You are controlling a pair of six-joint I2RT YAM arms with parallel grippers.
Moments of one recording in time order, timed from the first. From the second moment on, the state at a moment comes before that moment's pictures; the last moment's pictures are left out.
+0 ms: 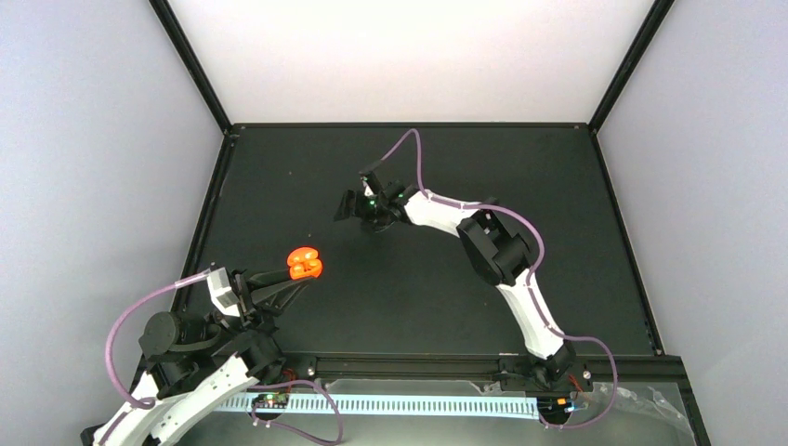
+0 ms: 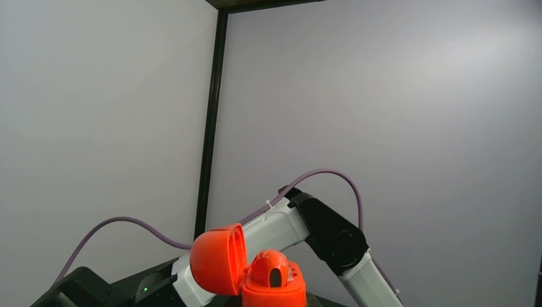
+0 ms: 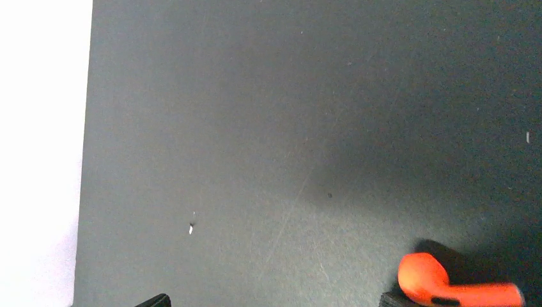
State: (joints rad) left arm -0.89 0.00 0.56 -0.12 0.14 -0.21; right arm 0.77 2.32 1.74 -0.18 -0.28 0.87
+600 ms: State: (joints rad) left arm -0.89 0.00 0.56 -0.12 0.16 -0.24; right arm 0.75 2.20 1.85 -0.41 -0.20 0.38
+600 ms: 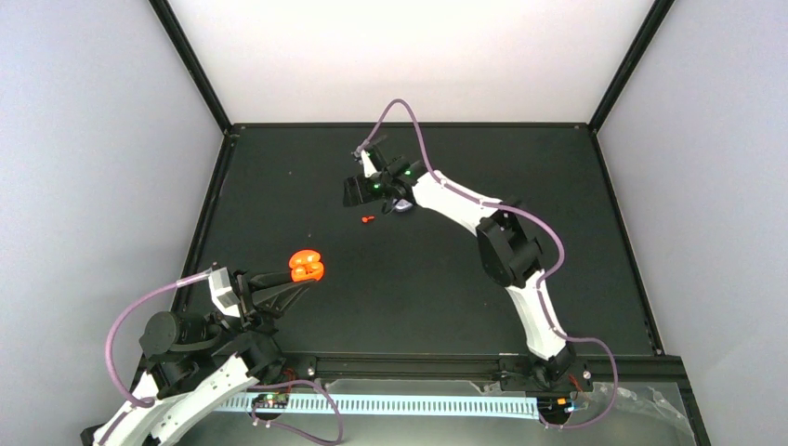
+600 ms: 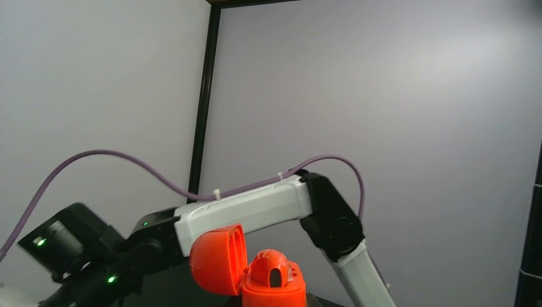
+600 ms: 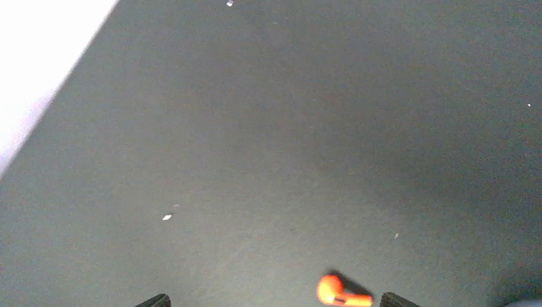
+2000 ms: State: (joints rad) left arm -0.89 0.00 0.54 -0.12 0.17 -0.27; right arm 0.78 2.38 1.95 -0.59 -0.18 0.27
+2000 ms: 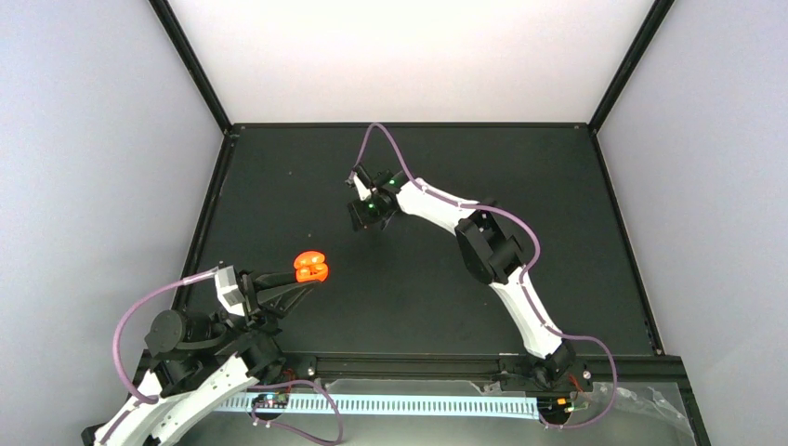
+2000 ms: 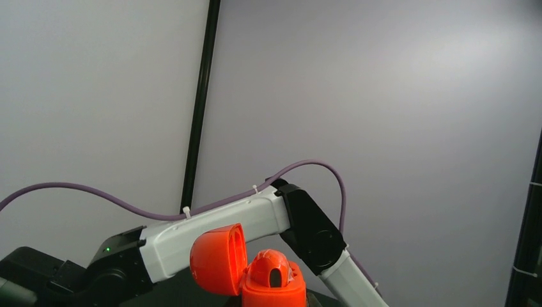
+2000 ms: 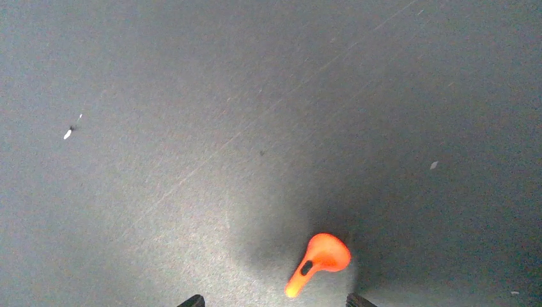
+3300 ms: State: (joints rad) left arm -0.89 0.00 0.53 -0.13 0.16 -0.26; right arm 0.78 2.55 2.26 -0.81 -0.01 0.26
